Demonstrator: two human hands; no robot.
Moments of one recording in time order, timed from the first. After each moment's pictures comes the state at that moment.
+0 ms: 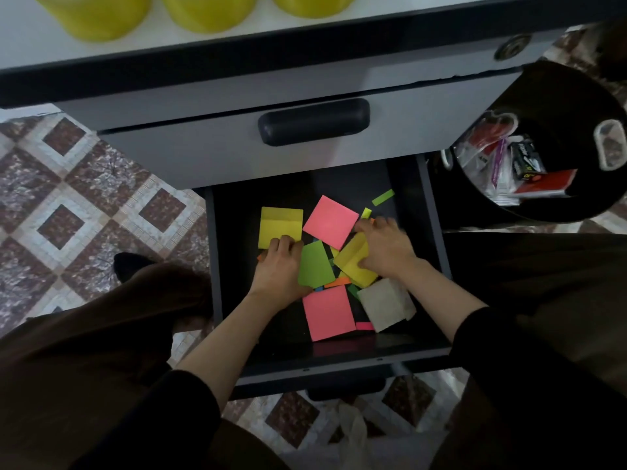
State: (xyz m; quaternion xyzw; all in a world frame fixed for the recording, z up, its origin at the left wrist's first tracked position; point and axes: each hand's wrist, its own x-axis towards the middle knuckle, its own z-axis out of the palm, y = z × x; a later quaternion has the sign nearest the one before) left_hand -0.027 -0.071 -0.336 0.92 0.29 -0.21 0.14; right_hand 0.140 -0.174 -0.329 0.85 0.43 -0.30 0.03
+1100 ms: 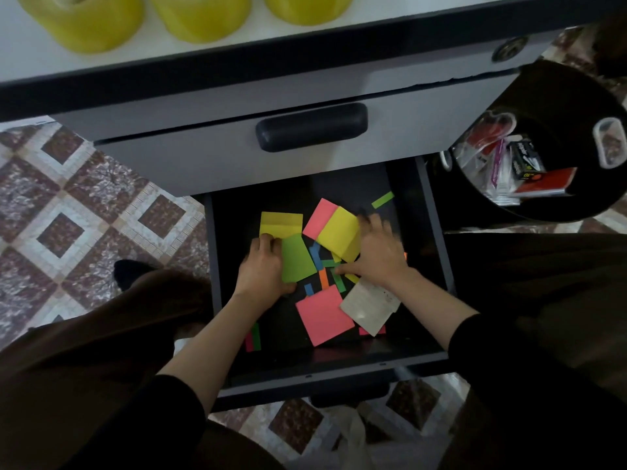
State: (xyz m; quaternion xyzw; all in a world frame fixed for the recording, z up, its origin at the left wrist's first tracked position) left_hand -0.036 -0.051 -0.329 0.91 0.33 -0.20 0.14; right_hand 0.125 -0.168 -0.330 0.87 0.40 -0.29 -0.01
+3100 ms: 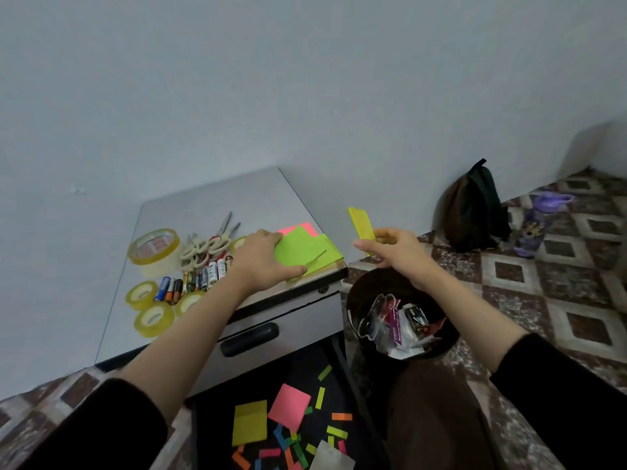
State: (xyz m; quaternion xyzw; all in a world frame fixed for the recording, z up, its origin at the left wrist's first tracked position) left_hand 0.140 -0.068 0.005 0.97 0.22 0.07 0.09; right_hand 0.275 -0.259 -0.031 0.72 0.24 -0.20 -0.61
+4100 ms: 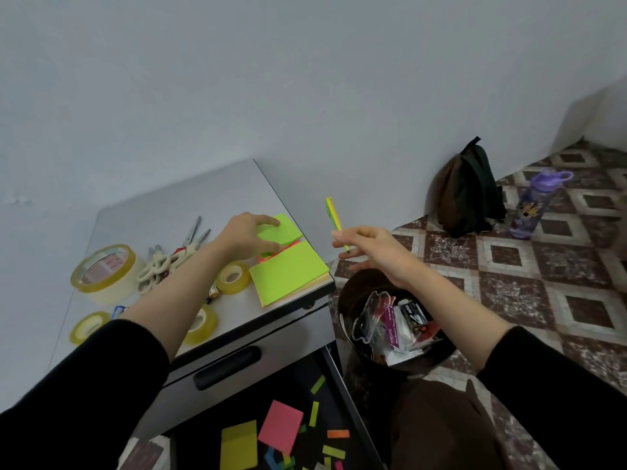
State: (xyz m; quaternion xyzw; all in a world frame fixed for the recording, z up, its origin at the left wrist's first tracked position) left_hand 0.231 -0.010 -0.003 0.97 0.21 -0.02 0.14; right_hand 0.317 -0.227 -0.049 0.69 0.23 -0.31 -0.61
